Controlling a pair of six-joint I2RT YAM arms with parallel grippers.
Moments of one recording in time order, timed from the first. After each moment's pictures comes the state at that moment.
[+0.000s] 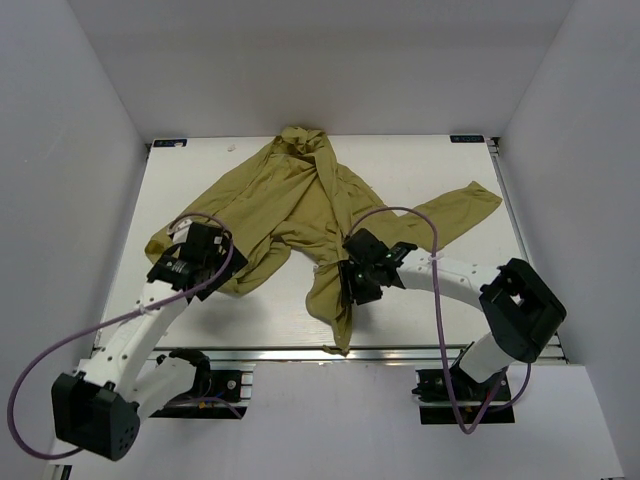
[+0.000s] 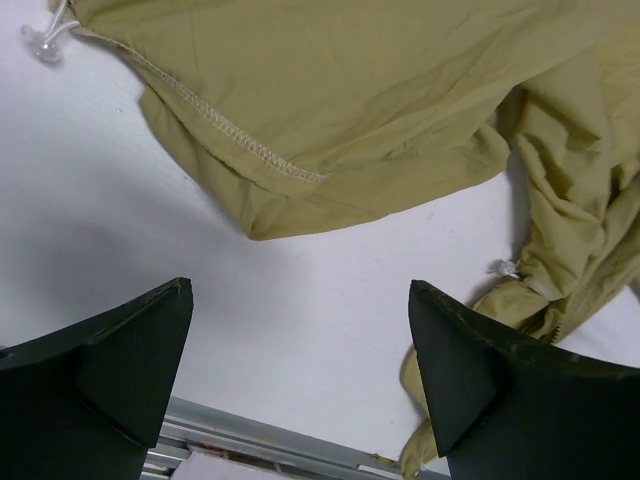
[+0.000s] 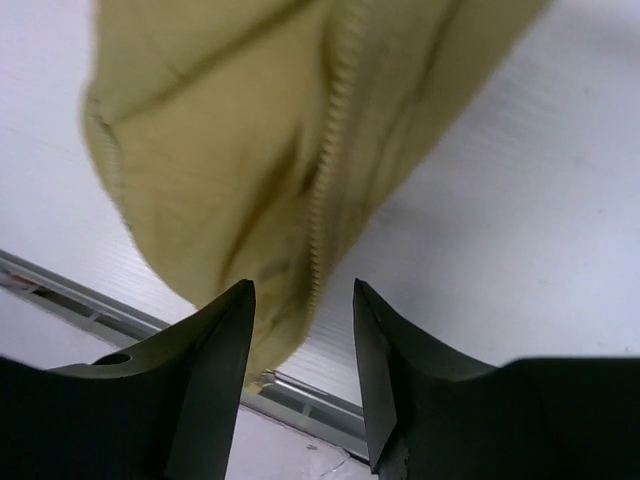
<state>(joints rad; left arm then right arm) -0.32 1.00 0.78 -0.77 -0.24 -0.92 0.84 1.55 0.92 -0.50 -0.09 0.58</state>
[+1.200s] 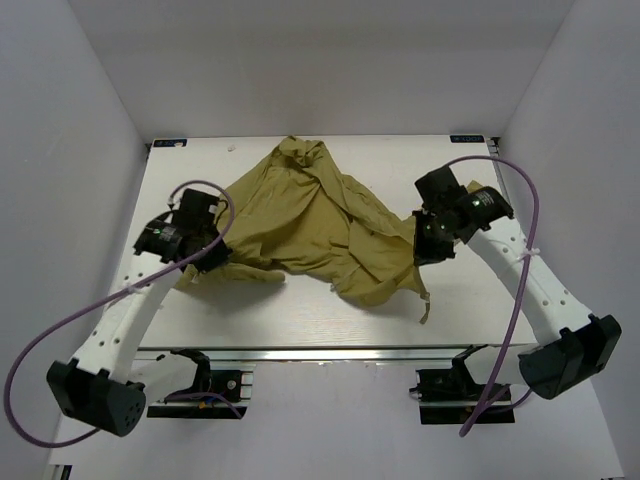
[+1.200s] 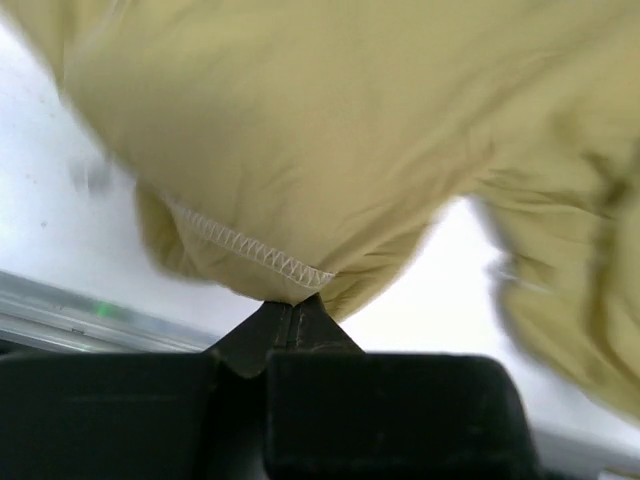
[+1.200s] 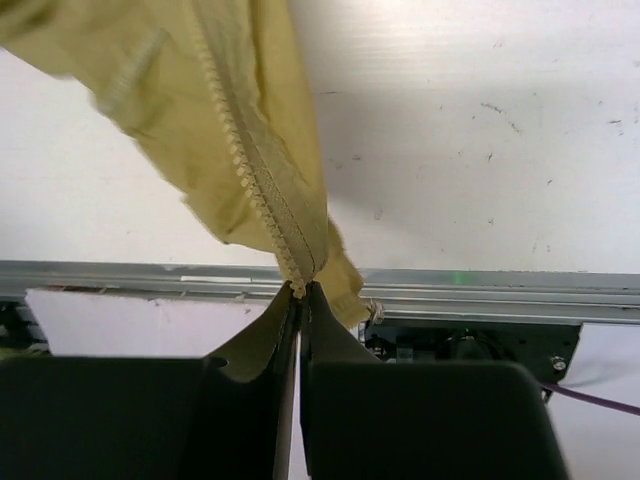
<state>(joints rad) -0.32 1.13 1.06 -1.02 -0.21 -0.81 0.50 1.28 1.33 -1.25 0.05 0.51</state>
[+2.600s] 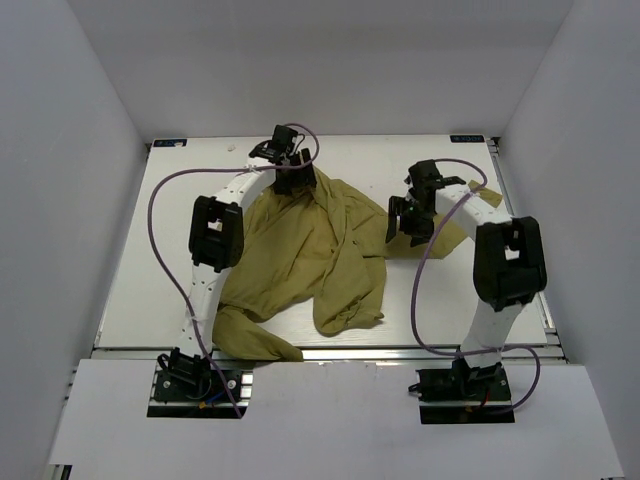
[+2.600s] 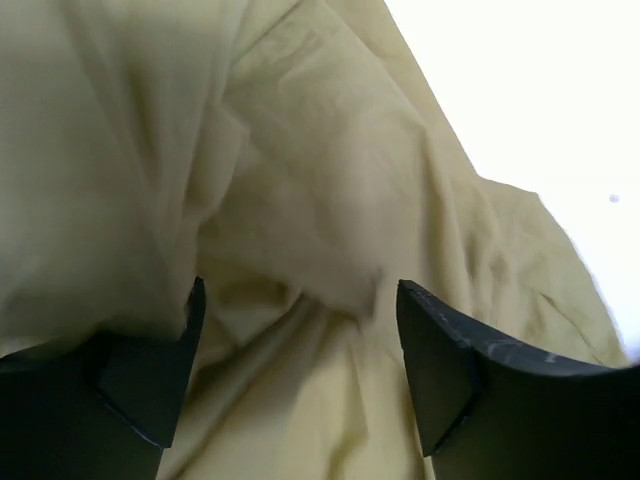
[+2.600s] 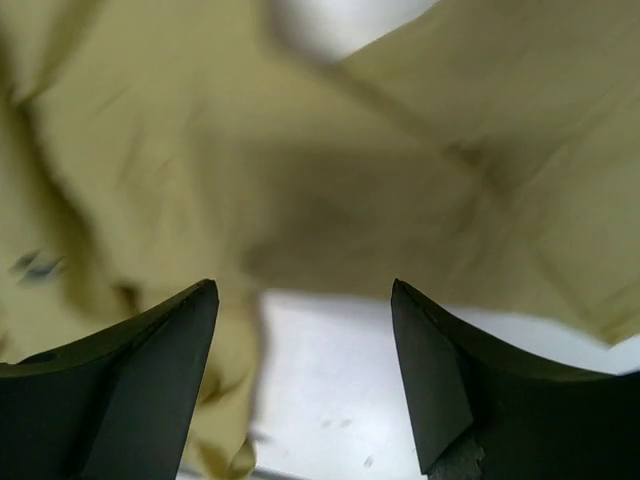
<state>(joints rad) -0.35 2.45 2.19 -0.65 0.04 -0.51 0.27 1.81 1.32 -0.72 -0.18 0.29</state>
